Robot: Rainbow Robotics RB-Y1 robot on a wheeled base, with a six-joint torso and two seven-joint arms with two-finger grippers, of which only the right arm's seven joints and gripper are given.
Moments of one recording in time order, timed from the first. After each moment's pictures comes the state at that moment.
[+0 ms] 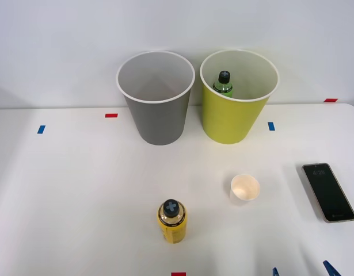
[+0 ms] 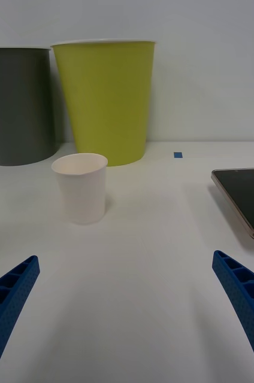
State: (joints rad) arm 0.97 -0.20 0.15 -1.73 0.19 -0.88 1.30
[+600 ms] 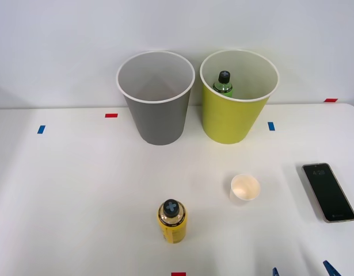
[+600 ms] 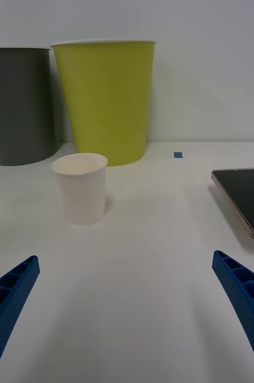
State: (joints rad) arm 0.97 -0.20 0.15 -1.73 0.19 -0.88 1.30
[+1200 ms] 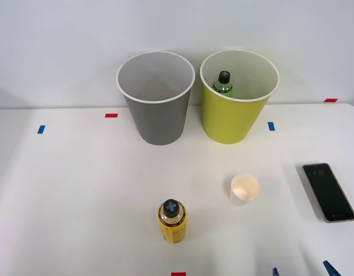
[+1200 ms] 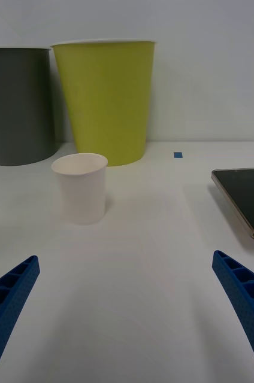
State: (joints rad) arm 0.97 -0.20 0.15 -1.73 0.19 -0.88 1.30
